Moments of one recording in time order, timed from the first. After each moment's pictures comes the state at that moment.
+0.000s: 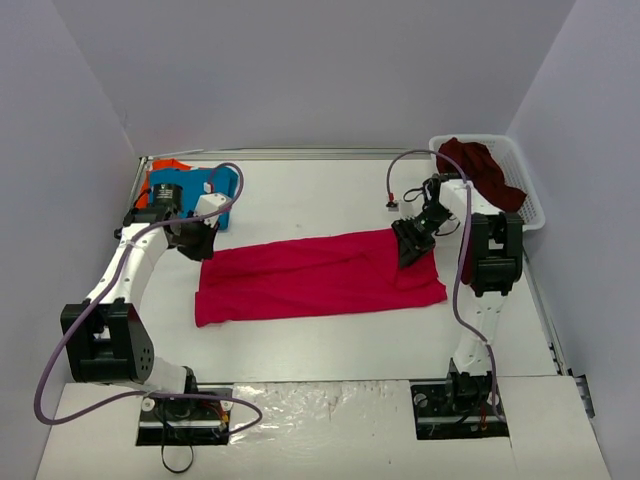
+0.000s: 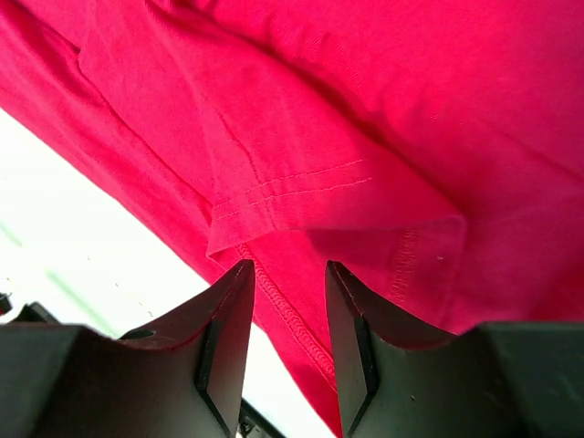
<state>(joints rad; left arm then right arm) 0.01 1.45 1.21 -0.84 0.40 0.53 0.04 2.14 1.63 -1.20 -0.52 -0.55</state>
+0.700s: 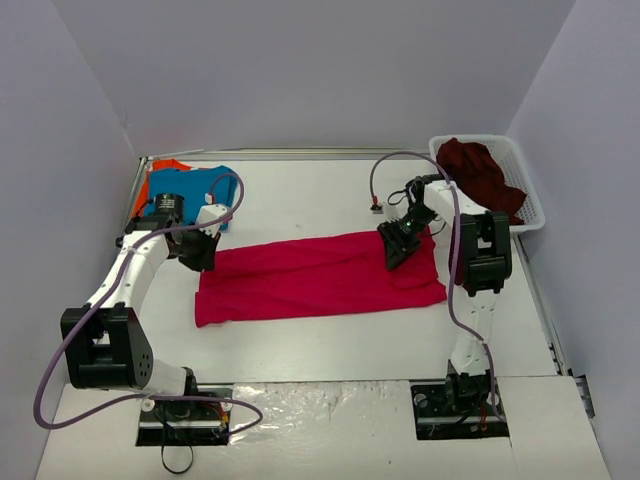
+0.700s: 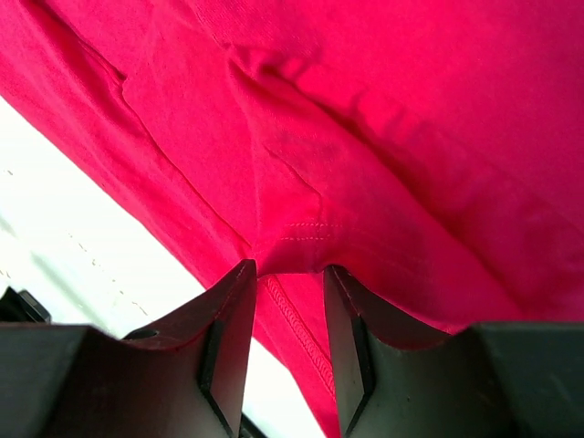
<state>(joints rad) 0.01 1.42 1.12 -0.86 0.41 0.52 0.13 2.16 1.63 -1.18 -0.56 -0.55</state>
